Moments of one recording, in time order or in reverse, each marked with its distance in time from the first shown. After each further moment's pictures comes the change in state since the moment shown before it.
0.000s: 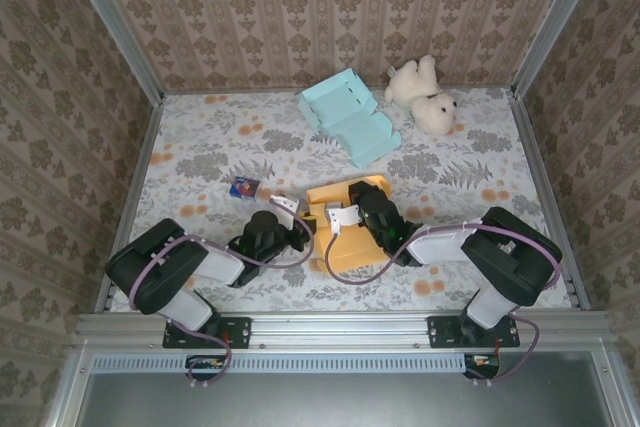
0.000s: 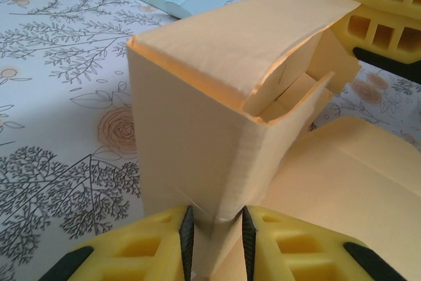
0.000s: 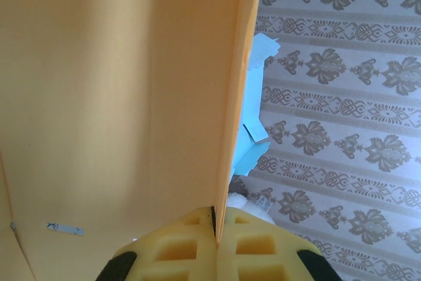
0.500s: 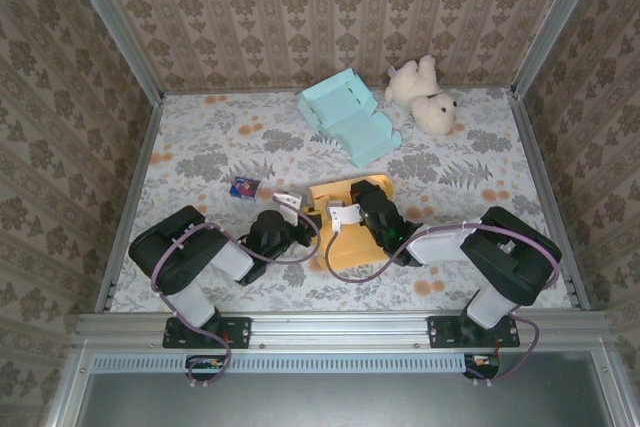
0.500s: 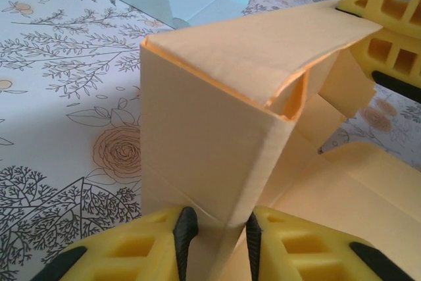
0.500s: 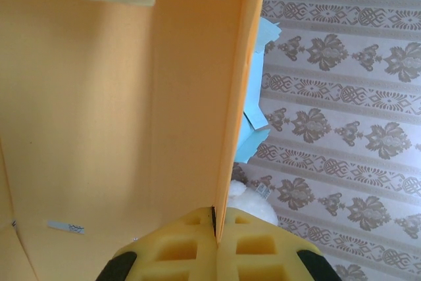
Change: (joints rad) left arm -0.019 0.123 0.034 0.131 -0.063 -0.049; right arm -0.001 0.005 0.000 0.000 0.039 0.000
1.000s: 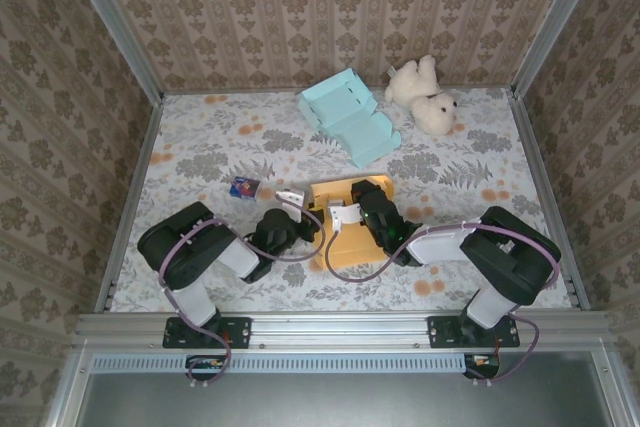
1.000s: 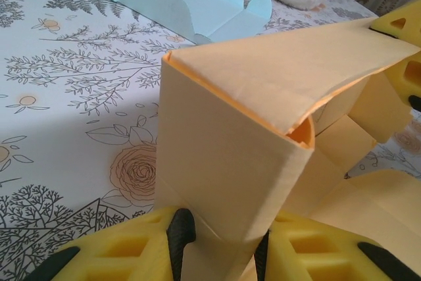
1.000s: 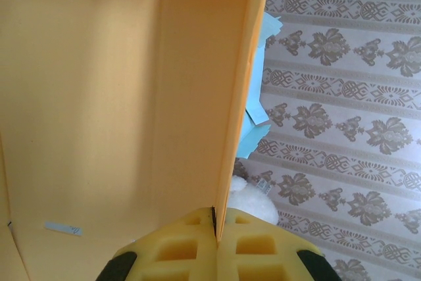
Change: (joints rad) left arm -0.024 0.055 0.043 0.022 -0.114 0.004; right arm 0.000 0.003 0.000 0.000 0.017 0.003
